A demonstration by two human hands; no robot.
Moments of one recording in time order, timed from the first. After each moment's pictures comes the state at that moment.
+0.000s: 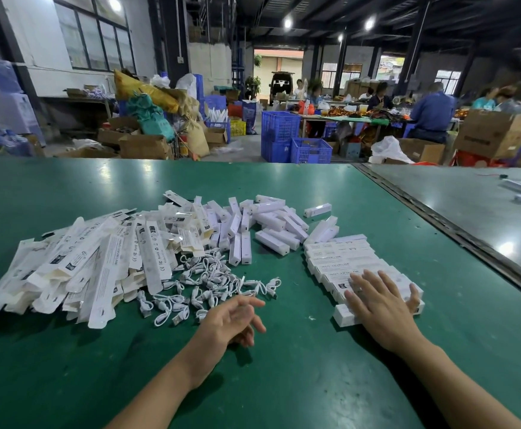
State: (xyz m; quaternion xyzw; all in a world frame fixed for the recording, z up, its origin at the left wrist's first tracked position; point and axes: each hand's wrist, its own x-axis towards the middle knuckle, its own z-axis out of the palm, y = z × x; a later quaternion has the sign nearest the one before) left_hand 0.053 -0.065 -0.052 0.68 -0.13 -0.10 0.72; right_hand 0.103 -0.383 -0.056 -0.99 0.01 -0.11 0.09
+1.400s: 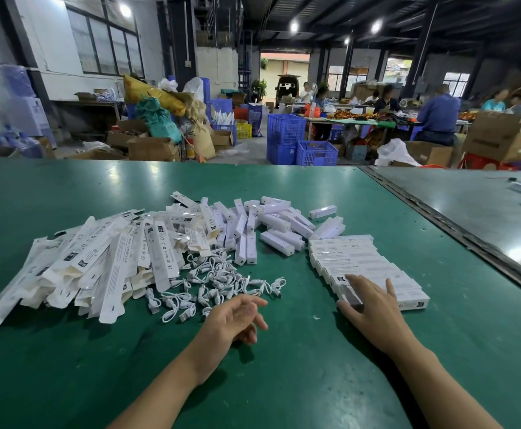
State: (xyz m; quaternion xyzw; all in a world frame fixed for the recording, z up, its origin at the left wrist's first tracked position) left_hand 0.048 -0.064 -0.049 0.67 -0.14 -0.08 0.72; right_hand 0.104 -0.366 -0.058 -0.97 -0.07 -0.16 0.18
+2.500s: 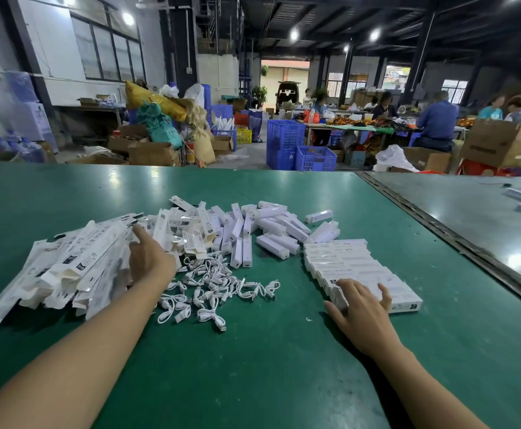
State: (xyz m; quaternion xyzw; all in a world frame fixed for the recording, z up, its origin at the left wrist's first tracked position) left_hand 0.146 0.009 0.010 0.86 0.32 0.23 0.32; right_hand 0.101 -0.358 -0.062 -0.97 -0.06 -0.20 0.10
